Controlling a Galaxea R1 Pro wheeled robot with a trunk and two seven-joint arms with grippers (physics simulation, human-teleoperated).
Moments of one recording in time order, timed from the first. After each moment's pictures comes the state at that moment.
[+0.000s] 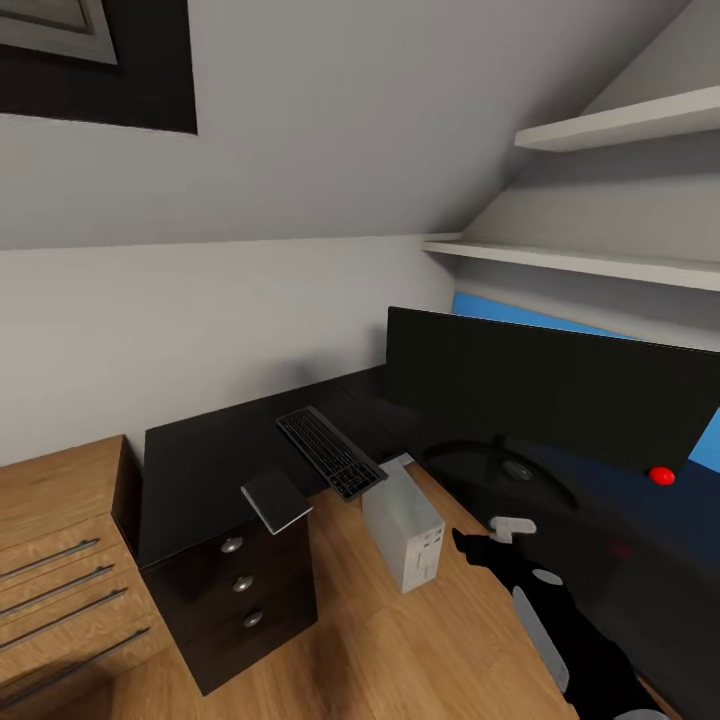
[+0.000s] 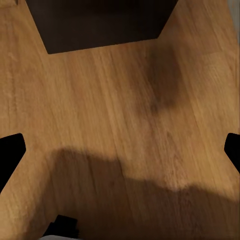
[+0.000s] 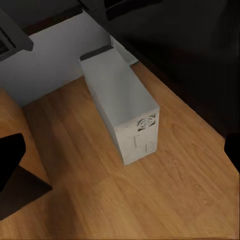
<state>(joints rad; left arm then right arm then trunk) -0.25 -0.03 -0.22 -0.03 0.55 -0.48 -0.05 -0.41 -0.11 0.11 -0.99 -0.28 0.27 0.00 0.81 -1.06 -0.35</state>
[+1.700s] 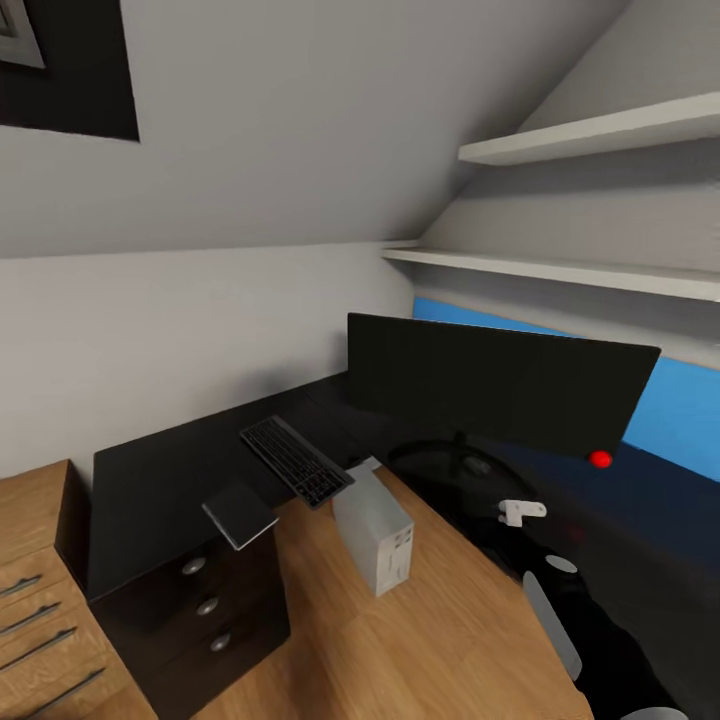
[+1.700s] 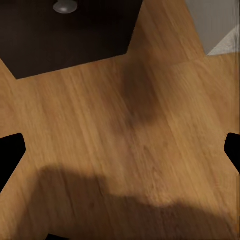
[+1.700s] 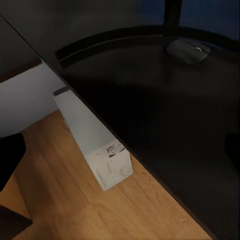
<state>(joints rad) -0.25 -0.04 -0.22 -0.03 0.56 -0.53 -0.05 -0.41 -0.13 0.08 -1.09 -0.28 0.30 0.01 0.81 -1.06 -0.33</state>
